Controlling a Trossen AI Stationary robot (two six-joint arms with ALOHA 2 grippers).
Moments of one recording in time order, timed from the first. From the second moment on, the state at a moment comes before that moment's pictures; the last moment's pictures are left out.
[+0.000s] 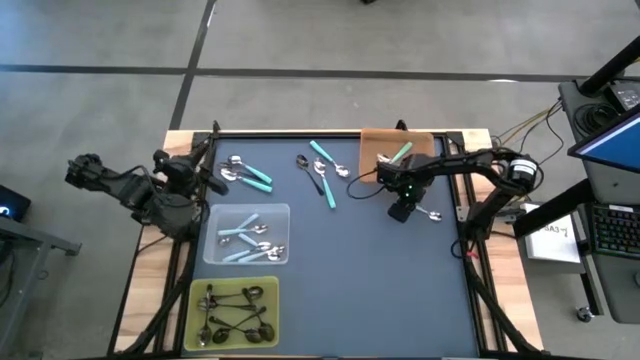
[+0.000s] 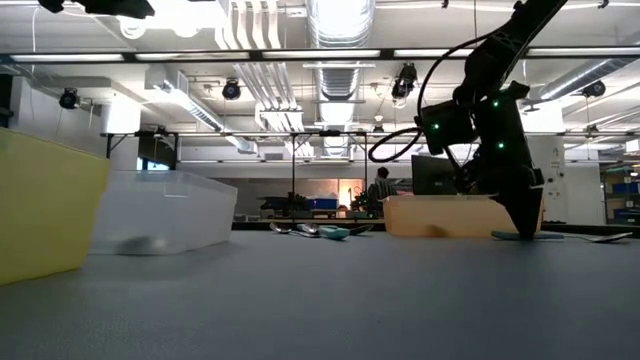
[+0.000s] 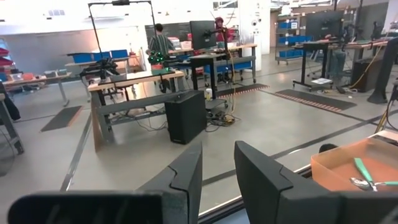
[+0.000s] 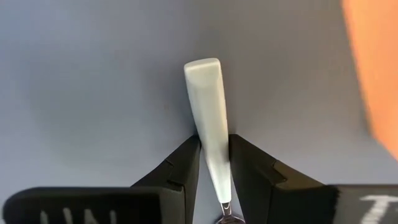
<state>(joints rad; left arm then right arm) -0.43 0.72 0.87 -0.82 -1.57 -0.61 -0.41 1.66 0.84 -0.90 -0.04 0.25</state>
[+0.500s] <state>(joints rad) -0.43 0.74 0.87 -0.81 -1.57 -0.61 -0.33 1.67 0.90 -0.87 -0.11 0.26</state>
